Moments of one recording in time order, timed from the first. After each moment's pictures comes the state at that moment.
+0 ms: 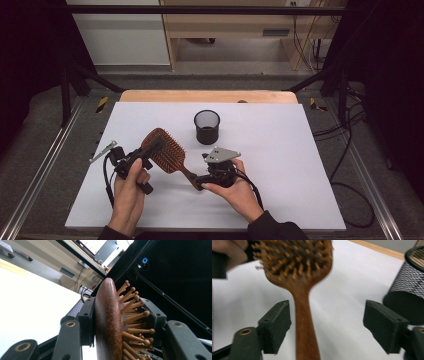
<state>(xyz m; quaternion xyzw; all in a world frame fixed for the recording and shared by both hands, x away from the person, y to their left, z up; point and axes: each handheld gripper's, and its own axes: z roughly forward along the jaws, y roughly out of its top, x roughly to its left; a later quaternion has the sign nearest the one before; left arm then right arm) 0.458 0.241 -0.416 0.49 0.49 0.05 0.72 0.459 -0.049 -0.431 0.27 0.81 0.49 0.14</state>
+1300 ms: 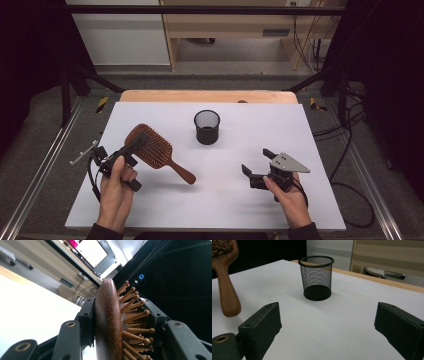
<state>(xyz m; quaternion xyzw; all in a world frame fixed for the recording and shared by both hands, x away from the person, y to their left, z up) 0.456 0.277 -0.408 0.44 0.49 0.05 0.75 0.437 -0.193 -0.441 0.37 0.71 0.54 0.26</state>
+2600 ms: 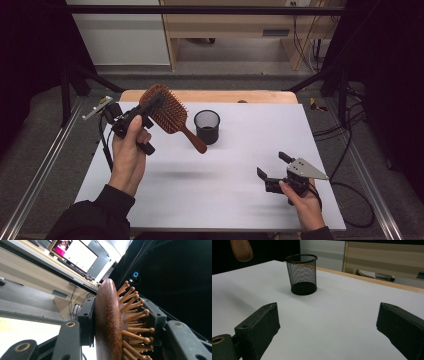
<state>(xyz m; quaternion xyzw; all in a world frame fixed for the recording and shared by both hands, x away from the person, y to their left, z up) 0.508 0.219 -0.309 0.49 0.44 0.09 0.75 0.428 -0.233 -0.452 0.38 0.70 0.54 0.28</state>
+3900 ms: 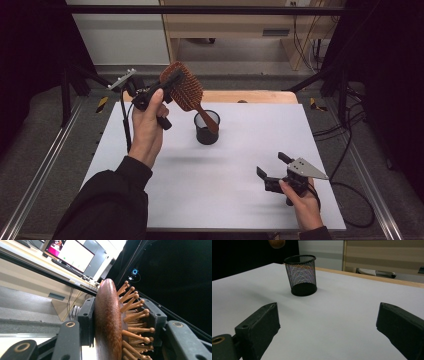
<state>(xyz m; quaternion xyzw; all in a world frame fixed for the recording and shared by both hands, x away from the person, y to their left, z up) 0.568 0.179 -0.283 0.51 0.43 0.10 0.74 0.429 -0.231 -0.454 0.39 0.69 0.55 0.27</state>
